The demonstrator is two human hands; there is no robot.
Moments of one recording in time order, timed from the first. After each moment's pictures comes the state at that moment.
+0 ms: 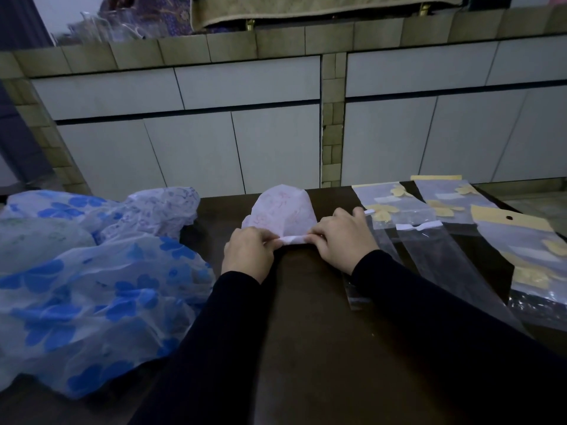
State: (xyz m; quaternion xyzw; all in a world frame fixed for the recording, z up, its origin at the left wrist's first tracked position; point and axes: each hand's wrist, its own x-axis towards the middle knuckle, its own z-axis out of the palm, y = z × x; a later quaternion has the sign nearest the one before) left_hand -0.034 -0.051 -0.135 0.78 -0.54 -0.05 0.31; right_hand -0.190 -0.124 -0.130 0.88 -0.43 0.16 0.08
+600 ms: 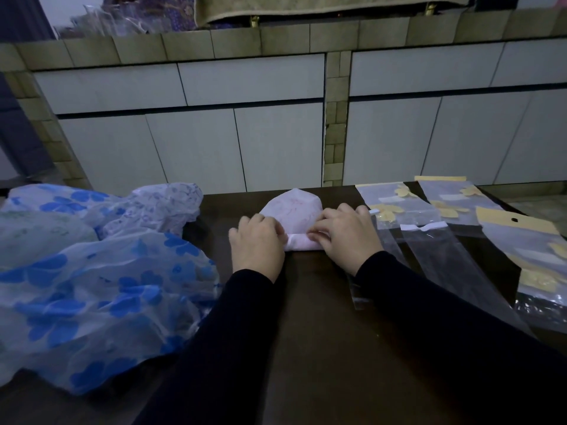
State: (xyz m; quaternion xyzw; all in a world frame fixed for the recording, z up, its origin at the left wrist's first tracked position) left_hand -0.050 -0.049 -0.123 0.79 -0.55 0.08 0.24; right_hand -0.190 -0.119 -0.127 0.88 -0.41 0.21 0.09
